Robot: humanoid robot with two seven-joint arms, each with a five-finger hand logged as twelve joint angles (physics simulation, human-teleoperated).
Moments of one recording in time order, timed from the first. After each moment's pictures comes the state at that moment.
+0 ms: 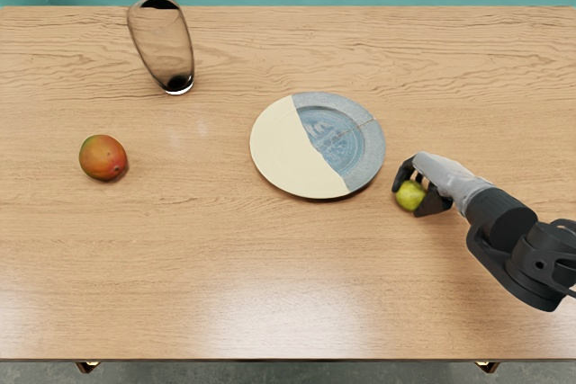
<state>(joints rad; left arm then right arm) -0.01 0.00 -0.20 -0.15 0.08 -0.32 0.00 0.74 -0.72 0.25 1.71 -1.35 -0.29 -0.61</state>
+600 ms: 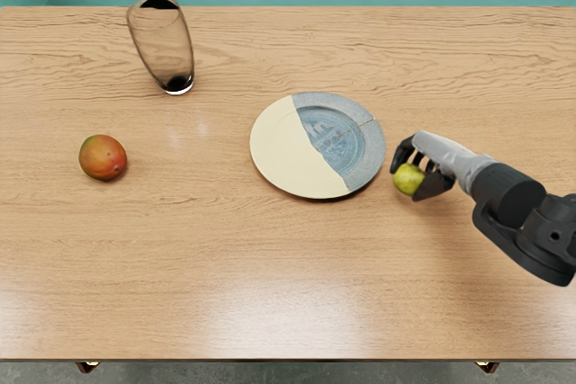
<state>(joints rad) -0.01 0.00 -0.20 -0.15 0.08 -0.32 0.00 0.76 -0.74 0.38 1.74 -1.28 -0.17 -0.61</state>
